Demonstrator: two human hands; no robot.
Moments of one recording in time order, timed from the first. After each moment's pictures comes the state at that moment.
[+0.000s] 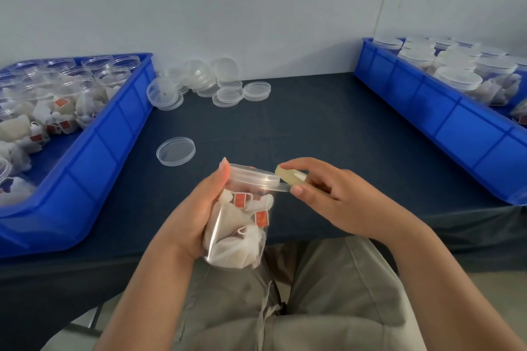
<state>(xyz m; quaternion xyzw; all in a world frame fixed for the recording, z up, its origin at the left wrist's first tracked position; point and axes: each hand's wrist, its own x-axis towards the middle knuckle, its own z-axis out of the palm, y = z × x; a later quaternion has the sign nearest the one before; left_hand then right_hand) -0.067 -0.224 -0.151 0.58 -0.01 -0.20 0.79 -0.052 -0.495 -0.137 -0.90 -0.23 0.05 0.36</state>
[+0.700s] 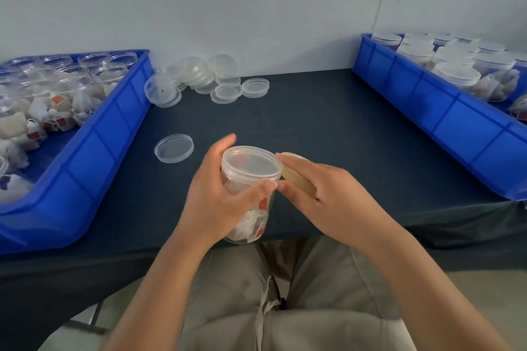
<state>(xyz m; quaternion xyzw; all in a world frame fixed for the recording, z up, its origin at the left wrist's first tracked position) -0.065 -0.242 -0.153 0.84 -0.09 0.11 0.53 -0.070 -0.469 -0.132 -0.92 -0.21 -0.06 0.31</state>
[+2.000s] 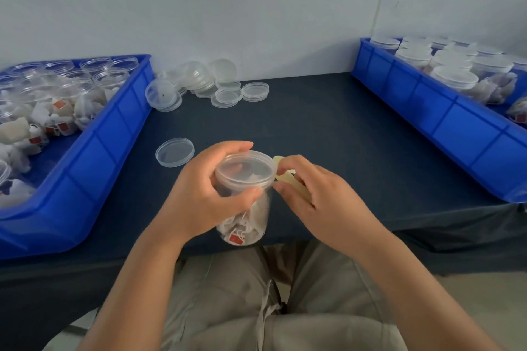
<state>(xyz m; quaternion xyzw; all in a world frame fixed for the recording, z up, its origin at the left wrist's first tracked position) -0.055 -0.218 -0.133 0.85 -0.21 0.12 0.46 -0.073 -0.461 -0.142 -0.91 -0.21 -0.11 0.34</state>
